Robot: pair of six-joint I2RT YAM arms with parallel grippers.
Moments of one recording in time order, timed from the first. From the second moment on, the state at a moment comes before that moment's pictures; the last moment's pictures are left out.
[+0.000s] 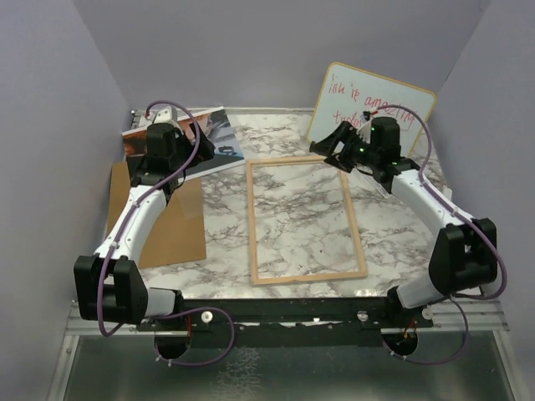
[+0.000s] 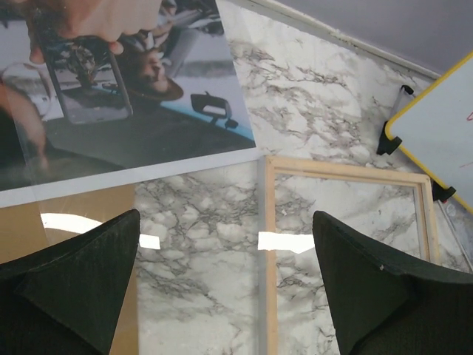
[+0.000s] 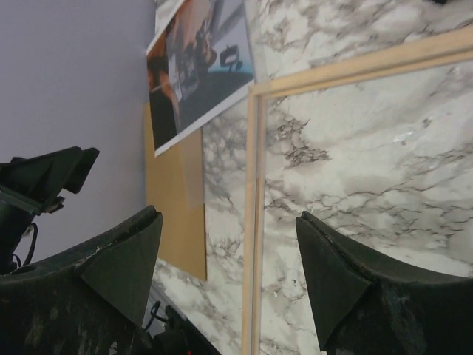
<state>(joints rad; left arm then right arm) -0.10 1.33 1.09 -0.17 0.07 -0.44 0.18 1.47 1.12 -0.07 -0.48 0.78</state>
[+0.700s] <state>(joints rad) -0.10 1.29 0.89 -0.20 -0.05 -0.53 0.42 1.91 1.25 -0.01 -0.41 0.96</state>
